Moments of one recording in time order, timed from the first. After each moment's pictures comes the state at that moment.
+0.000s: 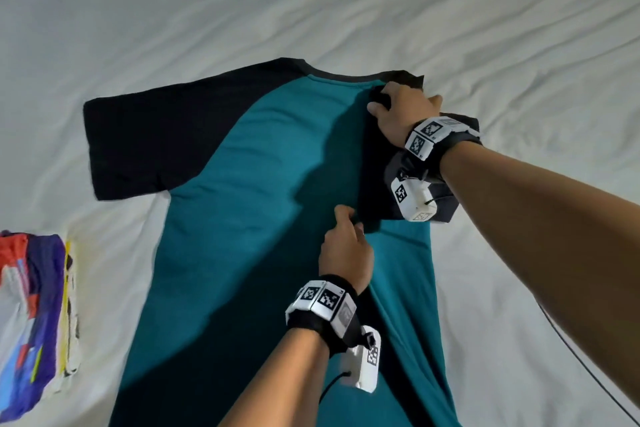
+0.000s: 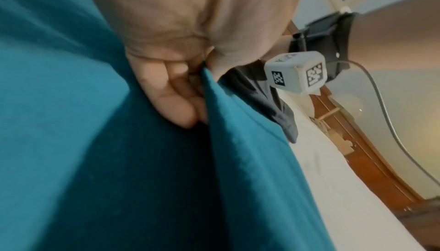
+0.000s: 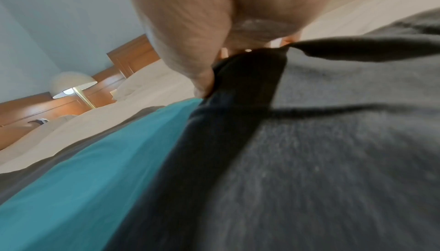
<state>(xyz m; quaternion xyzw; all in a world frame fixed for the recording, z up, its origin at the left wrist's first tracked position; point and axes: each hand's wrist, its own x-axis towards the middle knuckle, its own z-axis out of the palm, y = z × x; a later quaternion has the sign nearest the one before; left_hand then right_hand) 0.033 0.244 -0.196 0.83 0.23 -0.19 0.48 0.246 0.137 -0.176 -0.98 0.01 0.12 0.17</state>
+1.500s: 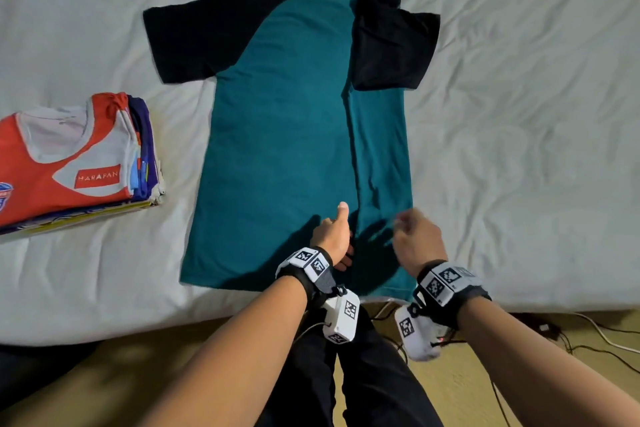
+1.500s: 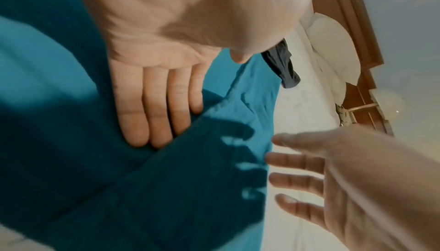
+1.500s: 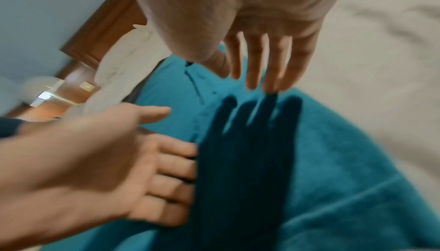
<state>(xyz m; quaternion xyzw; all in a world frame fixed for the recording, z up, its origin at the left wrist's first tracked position) -0.229 0.268 -0.141 0.71 0.35 -0.40 0.46 -0.238 0.105 -0.097 -0.87 0.23 0.27 0.33</state>
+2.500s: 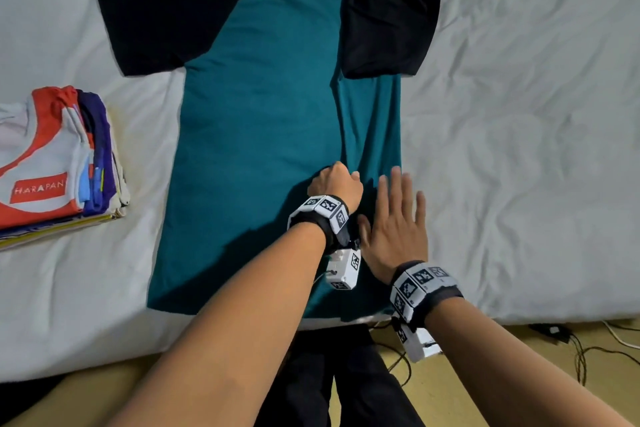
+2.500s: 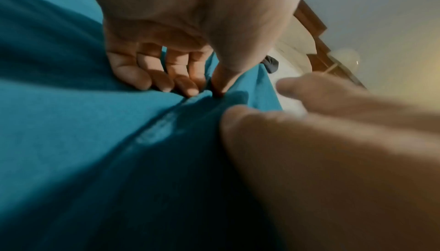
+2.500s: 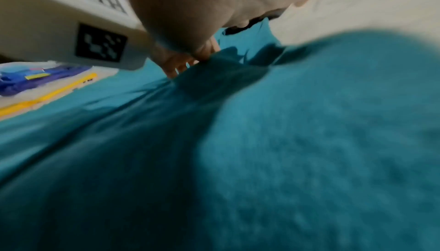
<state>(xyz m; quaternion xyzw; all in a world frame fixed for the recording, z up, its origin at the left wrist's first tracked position) -0.129 0.241 -0.163 0.90 0.17 -0.30 0.25 -0.228 0.130 -0.168 -0.99 0.00 0.15 0.07</state>
